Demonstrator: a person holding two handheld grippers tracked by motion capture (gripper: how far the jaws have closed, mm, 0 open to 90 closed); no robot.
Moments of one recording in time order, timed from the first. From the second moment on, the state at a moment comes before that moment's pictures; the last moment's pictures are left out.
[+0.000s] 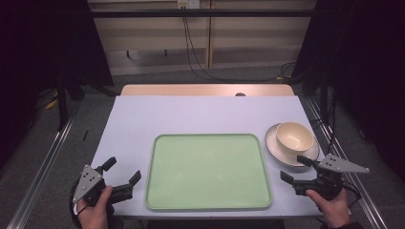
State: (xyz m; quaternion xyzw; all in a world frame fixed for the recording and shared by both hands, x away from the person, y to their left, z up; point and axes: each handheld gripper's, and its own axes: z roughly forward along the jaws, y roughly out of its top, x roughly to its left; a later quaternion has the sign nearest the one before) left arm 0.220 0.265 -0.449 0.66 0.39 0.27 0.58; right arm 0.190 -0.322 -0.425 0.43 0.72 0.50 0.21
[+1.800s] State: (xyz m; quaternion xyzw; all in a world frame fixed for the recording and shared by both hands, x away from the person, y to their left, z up) left arm 0.214 0.271 -0.450 0.66 0.40 0.27 0.57; right arm 0.243 -0.383 -0.393 0.48 0.72 0.46 0.19
